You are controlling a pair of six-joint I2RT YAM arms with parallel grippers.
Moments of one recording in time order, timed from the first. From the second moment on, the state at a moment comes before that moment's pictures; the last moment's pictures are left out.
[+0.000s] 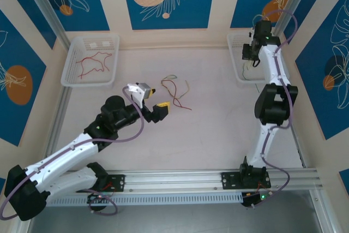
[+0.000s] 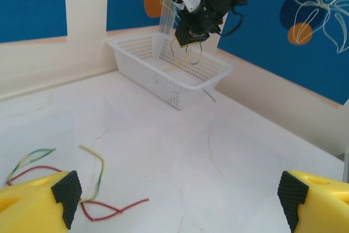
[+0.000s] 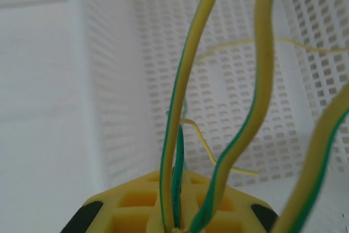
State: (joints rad) left arm -0.74 0.94 0.68 0.15 0.18 -0.19; right arm -0.12 2.15 2.11 -0.98 0.07 0.01
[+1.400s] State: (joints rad) left arm -0.67 1.06 0.64 0.11 -0.03 -0.26; right arm 0.32 1.54 1.46 -0.90 -0.09 0.22
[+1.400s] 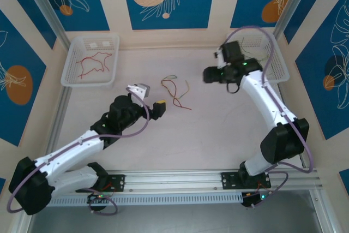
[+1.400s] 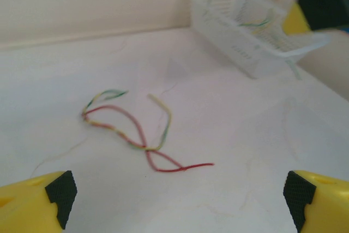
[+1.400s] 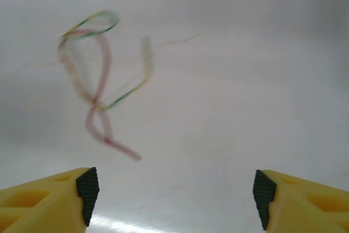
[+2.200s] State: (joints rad) left arm -0.56 1.21 0.73 -0.06 -0.04 -0.43; right arm 0.57 2.16 1.63 -0.63 -0.10 0.00
